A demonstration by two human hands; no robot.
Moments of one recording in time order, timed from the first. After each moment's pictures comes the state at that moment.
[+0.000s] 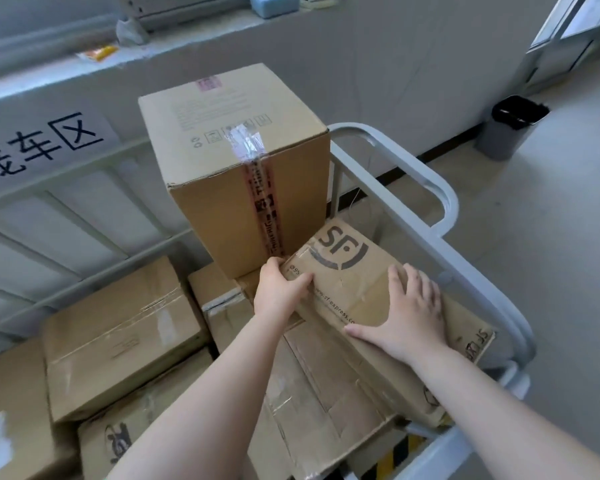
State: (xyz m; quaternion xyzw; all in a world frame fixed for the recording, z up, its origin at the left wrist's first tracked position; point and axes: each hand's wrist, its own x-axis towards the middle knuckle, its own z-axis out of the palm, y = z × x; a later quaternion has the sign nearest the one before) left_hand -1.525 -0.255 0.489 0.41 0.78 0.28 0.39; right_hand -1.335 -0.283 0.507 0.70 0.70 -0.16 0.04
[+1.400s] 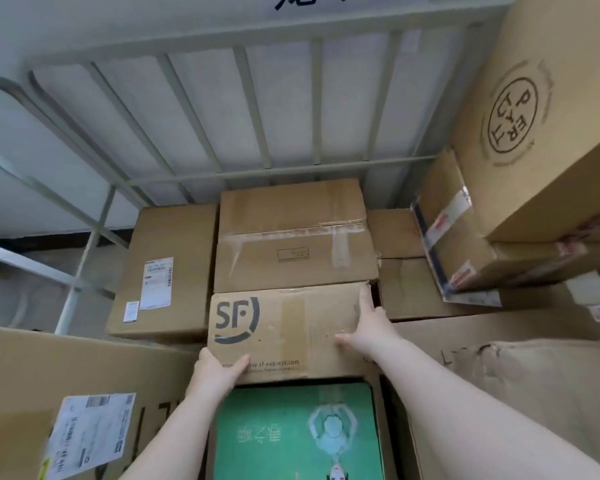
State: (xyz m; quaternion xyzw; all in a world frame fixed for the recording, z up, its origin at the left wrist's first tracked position) left_hand -1.897 -0.569 0.273 0.02 0.90 0.20 0.38; right_hand -1.732 -0.374 0.298 0.53 0.72 -0.41 0.18
